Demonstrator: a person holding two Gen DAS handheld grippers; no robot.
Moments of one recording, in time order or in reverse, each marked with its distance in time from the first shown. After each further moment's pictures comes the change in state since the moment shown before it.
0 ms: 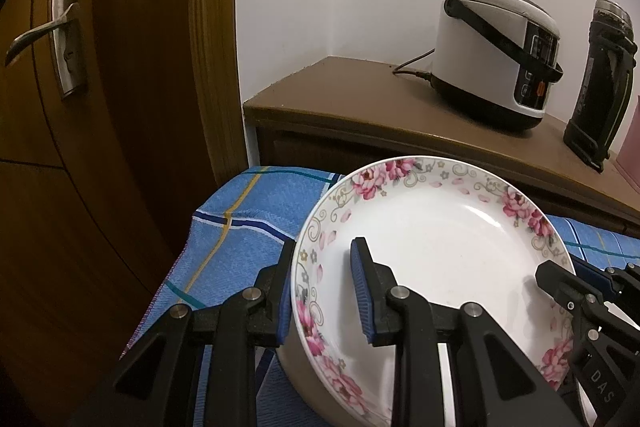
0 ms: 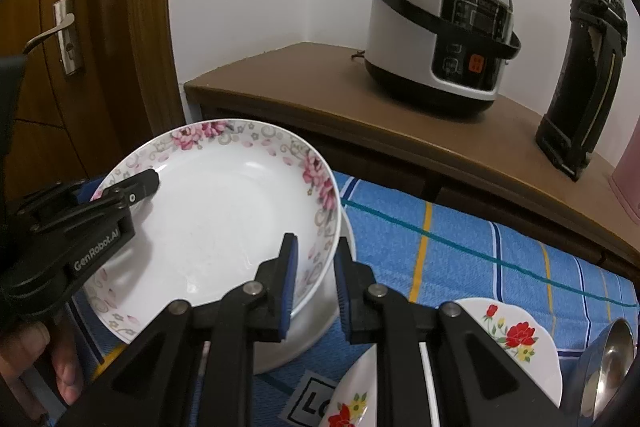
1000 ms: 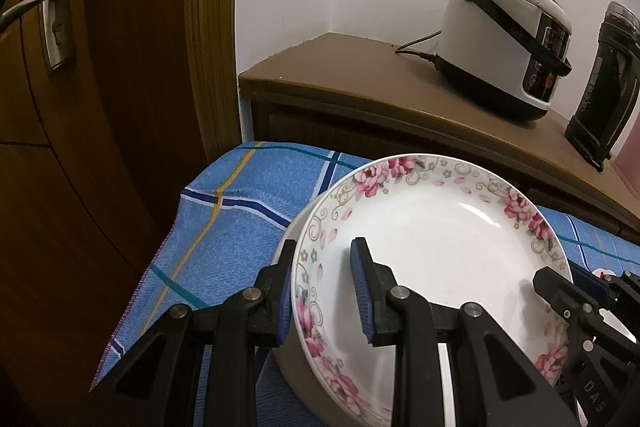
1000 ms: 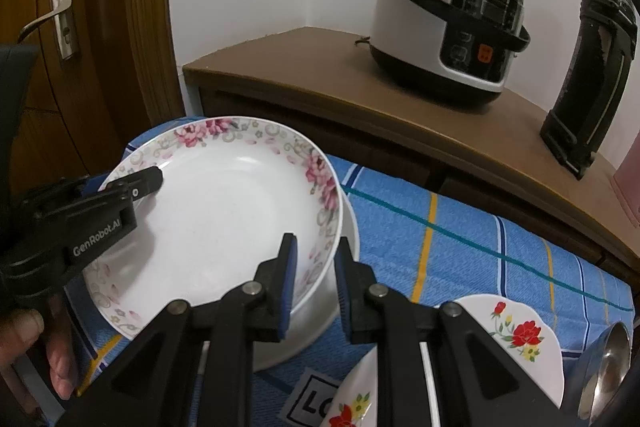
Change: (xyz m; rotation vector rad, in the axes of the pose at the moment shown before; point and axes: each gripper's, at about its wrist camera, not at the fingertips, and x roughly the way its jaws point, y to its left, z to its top) left arm 0.017 0.007 -0.001 -0.034 0.089 -0.036; right arm 0.012 0.001 0.005 -0.016 0.057 -0.014
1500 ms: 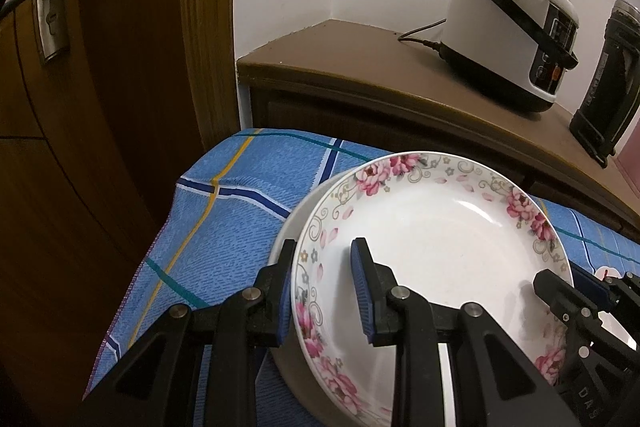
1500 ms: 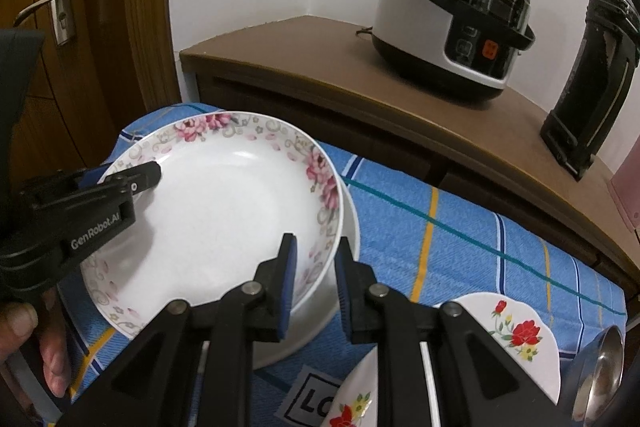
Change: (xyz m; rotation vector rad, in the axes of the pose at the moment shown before) left arm 0.012 0.001 0.002 -0.006 0.047 -0.004; right arm 0.008 0.006 0.003 -0.020 0.038 -0.029
